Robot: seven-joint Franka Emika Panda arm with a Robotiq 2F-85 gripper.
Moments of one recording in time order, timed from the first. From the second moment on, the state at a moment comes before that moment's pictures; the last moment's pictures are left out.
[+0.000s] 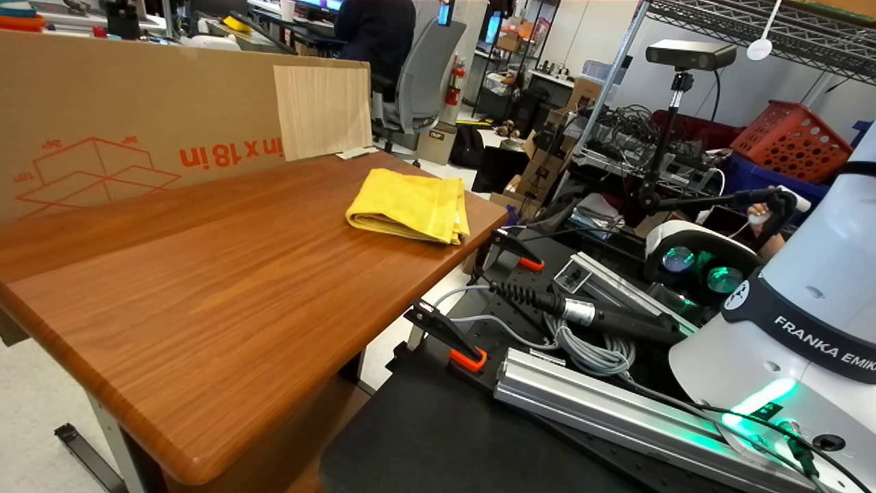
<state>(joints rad) -0.08 0.04 -0.19 -2.03 0.07 1.96 0.15</state>
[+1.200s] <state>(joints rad) -0.03 0.22 -0.11 -2.23 -0.17 2.13 0.22</state>
